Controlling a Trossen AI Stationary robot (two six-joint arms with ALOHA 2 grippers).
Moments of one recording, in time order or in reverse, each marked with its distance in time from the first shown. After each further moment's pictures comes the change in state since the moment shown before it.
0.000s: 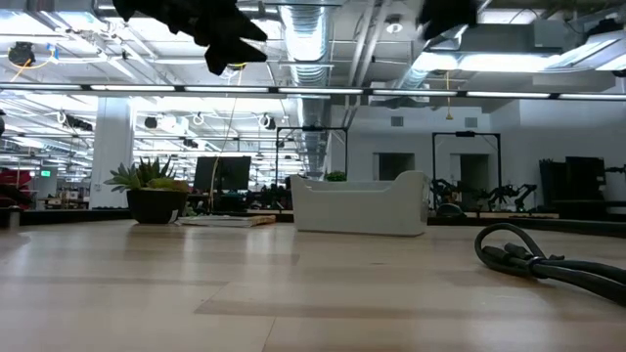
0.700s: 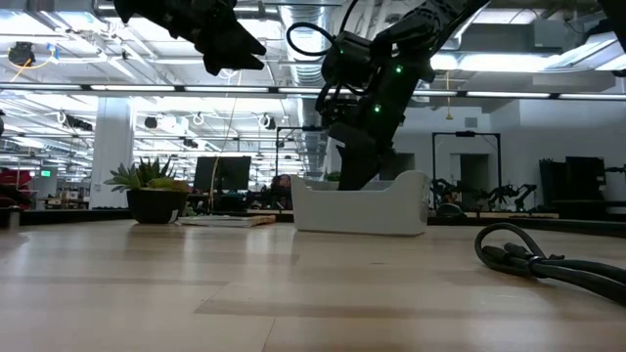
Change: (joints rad) left arm 0.063 -0.003 0.000 -0.008 -0.078 0.107; right arm -0.091 0.651 -0.199 0.611 -0.009 -0.155
